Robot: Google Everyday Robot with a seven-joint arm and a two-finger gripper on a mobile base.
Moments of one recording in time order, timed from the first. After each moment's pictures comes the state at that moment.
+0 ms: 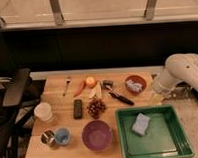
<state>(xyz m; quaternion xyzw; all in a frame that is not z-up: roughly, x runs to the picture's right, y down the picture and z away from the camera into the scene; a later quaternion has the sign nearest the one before) 0.279 0.093 0.741 -0.29 -0.08 0.13 0.95</state>
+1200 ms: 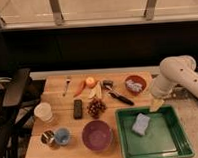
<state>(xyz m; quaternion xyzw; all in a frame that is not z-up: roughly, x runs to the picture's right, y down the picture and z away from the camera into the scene) 0.265 0.126 0.734 -0.31 -0.12 -0.08 0.94</state>
